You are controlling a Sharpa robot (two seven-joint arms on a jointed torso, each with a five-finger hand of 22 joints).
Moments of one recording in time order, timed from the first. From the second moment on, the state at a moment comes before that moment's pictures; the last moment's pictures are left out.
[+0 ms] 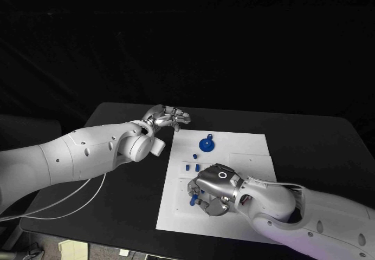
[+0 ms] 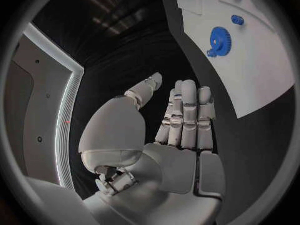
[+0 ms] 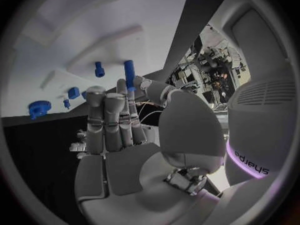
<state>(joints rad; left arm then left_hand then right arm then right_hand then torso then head) 1.26 -0.74 -0.11 1.28 -0.26 -0.32 0.27 1.10 -0.14 0.52 -0.22 0.10 0.90 0.16 0.26 0.50 1.23 0.09 0.07 0.20 1.07 -0.02 1.14 0.39 0.05 0.84 -0.10 0.81 1.29 1.08 -0.65 -0.12 1.70 -1.91 -0.27 -0.07 1.22 -0.23 0.87 -0.09 0.04 1.02 0.11 0.39 0.44 1.32 0.04 0.13 0.19 1.30 -0.06 1.12 0.77 0.18 1.24 -0.03 0.85 1.31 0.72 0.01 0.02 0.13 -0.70</state>
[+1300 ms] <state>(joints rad) 1.26 -0.74 -0.11 1.28 -0.26 -0.32 0.27 1.10 -0.14 0.52 -0.22 0.10 0.90 0.16 0.26 0.50 1.23 0.09 0.07 0.20 1.07 -0.02 1.14 0.39 0.05 0.85 -0.10 0.81 1.30 1.07 -0.62 -0.14 1.69 -1.94 -0.26 -0.08 1.22 -0.23 0.87 -0.09 0.05 1.02 0.11 0.40 0.44 1.32 0.04 0.13 0.20 1.30 -0.06 1.12 0.77 0.18 1.25 -0.03 0.85 1.31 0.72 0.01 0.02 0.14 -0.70</state>
